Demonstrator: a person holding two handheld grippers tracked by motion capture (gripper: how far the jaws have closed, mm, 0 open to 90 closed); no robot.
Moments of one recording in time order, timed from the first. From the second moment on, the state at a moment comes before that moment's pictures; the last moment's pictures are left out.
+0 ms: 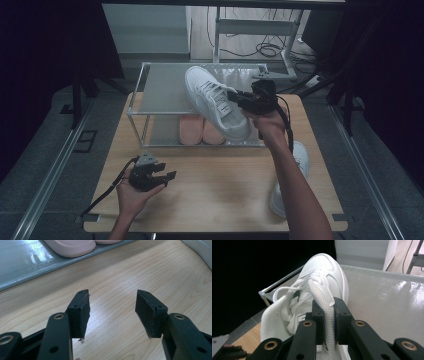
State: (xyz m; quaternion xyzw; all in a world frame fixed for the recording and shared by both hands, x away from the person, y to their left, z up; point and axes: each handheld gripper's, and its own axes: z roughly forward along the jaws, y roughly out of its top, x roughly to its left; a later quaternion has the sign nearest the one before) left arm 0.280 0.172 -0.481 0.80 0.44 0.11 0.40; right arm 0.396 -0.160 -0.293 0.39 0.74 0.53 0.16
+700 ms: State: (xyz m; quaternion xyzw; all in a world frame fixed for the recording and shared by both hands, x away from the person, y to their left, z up) left arm 0.280 0.167 -0.484 0.80 0.44 0.10 0.40; right arm 0.425 -0.141 -0.290 0.43 0.72 0.51 0.16
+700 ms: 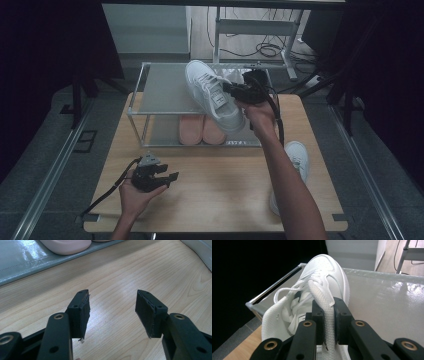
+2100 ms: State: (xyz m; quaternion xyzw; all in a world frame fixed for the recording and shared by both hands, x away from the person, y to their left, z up) left arm 0.280 0.168 -0.485 0.80 0.43 0.10 0.40; right arm 0.518 -0.062 -0.303 0.57 0.65 0.48 0.17
